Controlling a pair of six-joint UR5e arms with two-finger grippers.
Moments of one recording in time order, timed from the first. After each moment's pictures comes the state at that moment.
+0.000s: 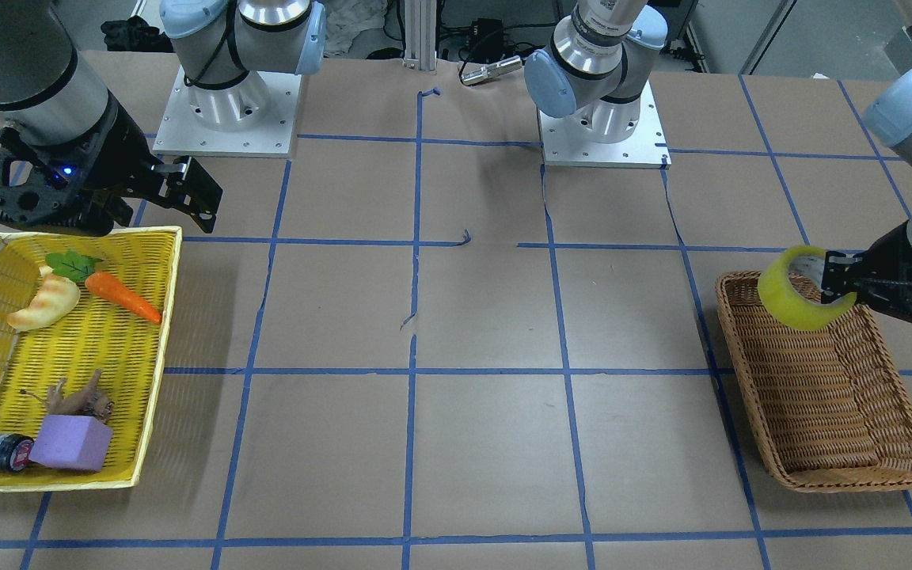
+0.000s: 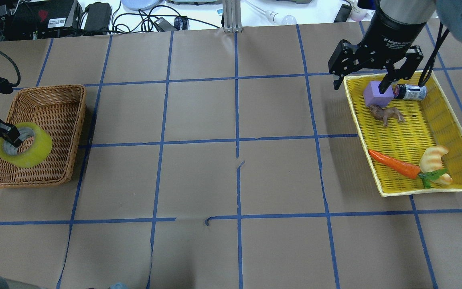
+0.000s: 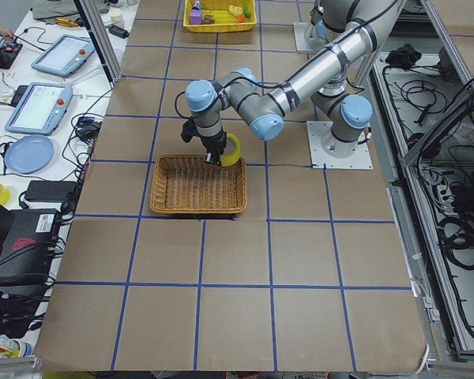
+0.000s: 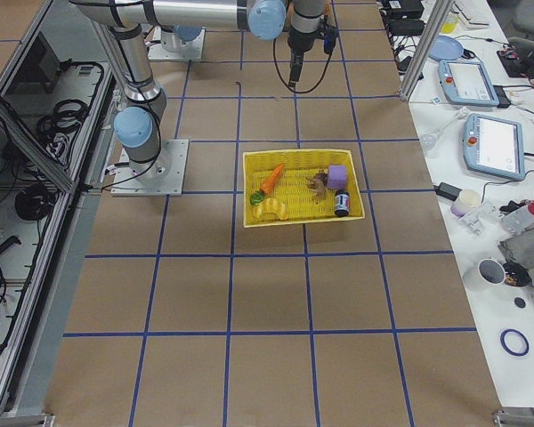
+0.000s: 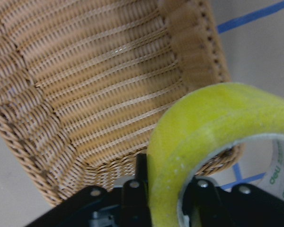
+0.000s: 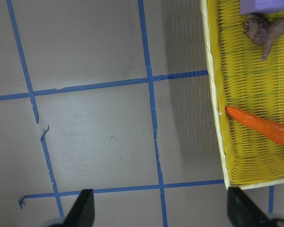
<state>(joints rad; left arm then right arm) -0.95 -1.82 -1.74 -1.20 1.66 0.97 1.50 -1.49 1.50 -1.48 -1.51 0.04</state>
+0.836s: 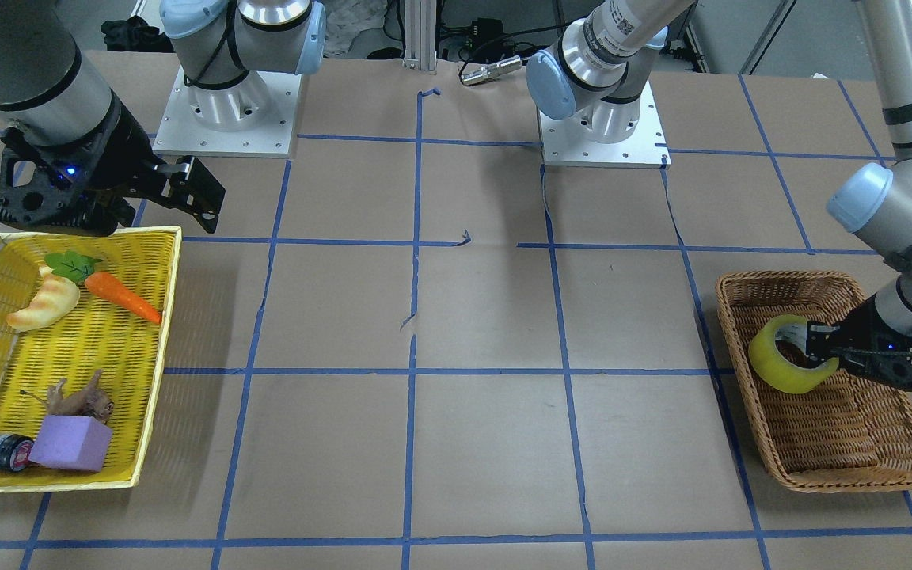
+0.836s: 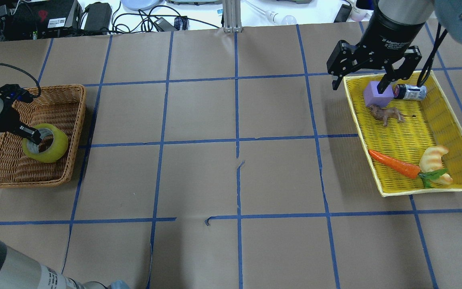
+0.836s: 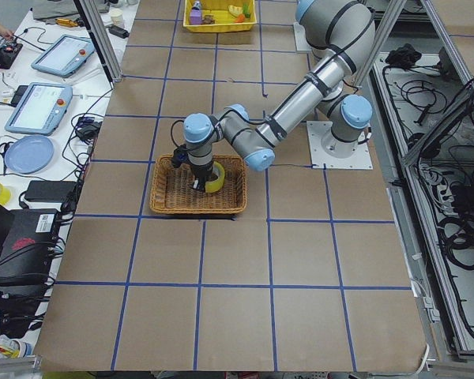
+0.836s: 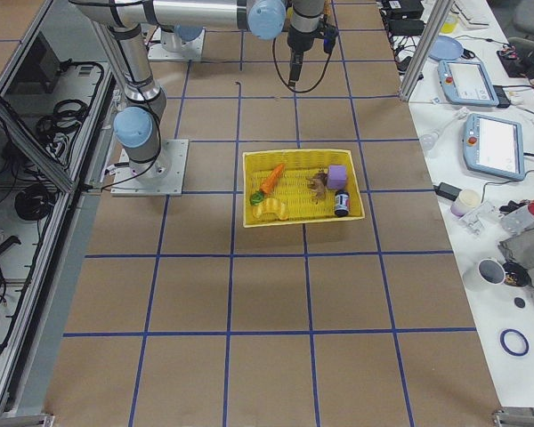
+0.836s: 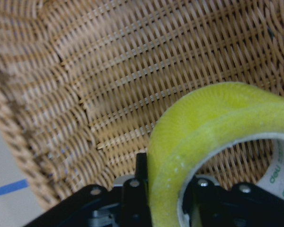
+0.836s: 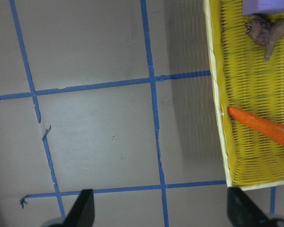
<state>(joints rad) -0.94 -2.02 -1.78 -0.88 1.59 0.98 1.51 -1.49 1.50 -1.48 -1.50 0.04</state>
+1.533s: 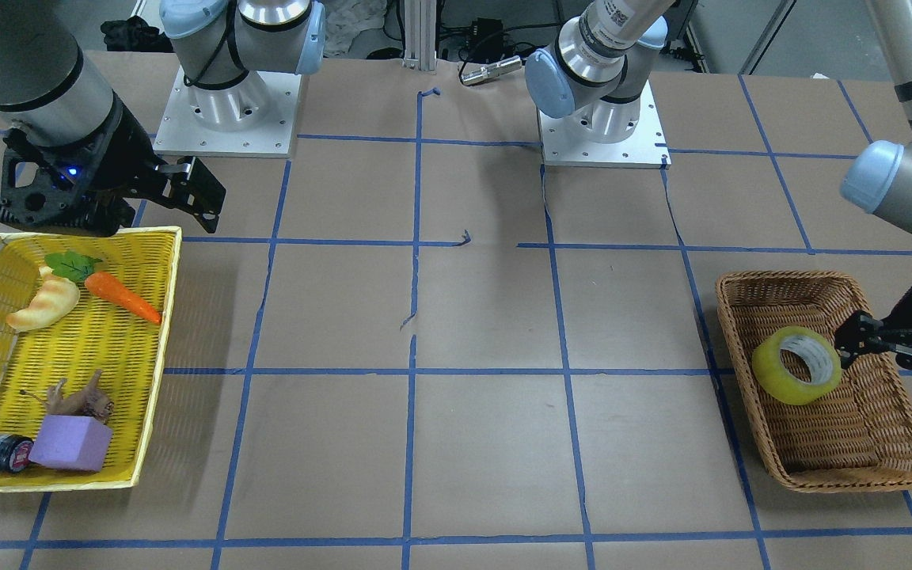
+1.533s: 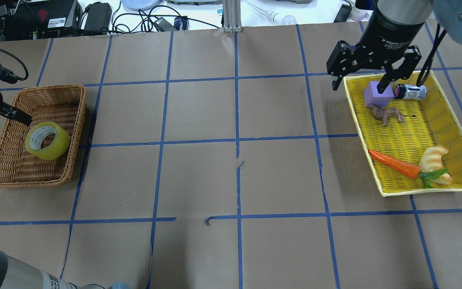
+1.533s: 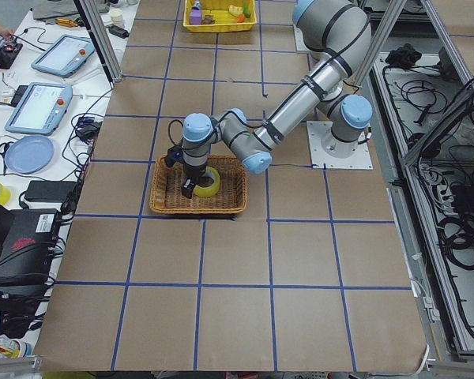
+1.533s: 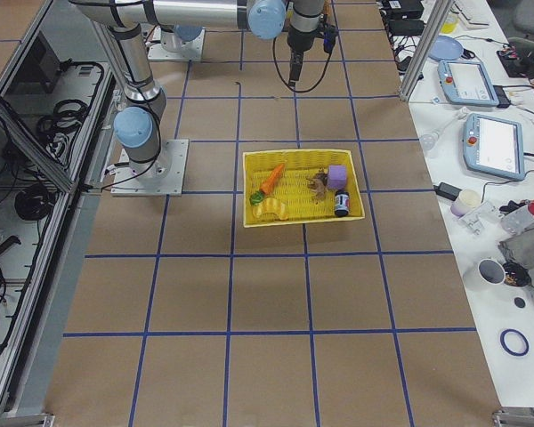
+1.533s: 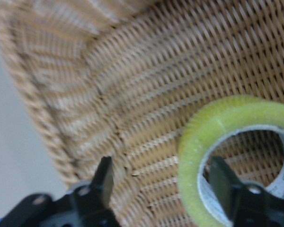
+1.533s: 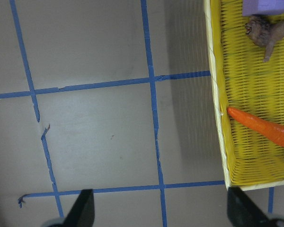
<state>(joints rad) -0.98 -1.92 -1.74 -0.81 1.61 0.96 1.51 -1.49 1.50 -1.48 -1.51 0.03</state>
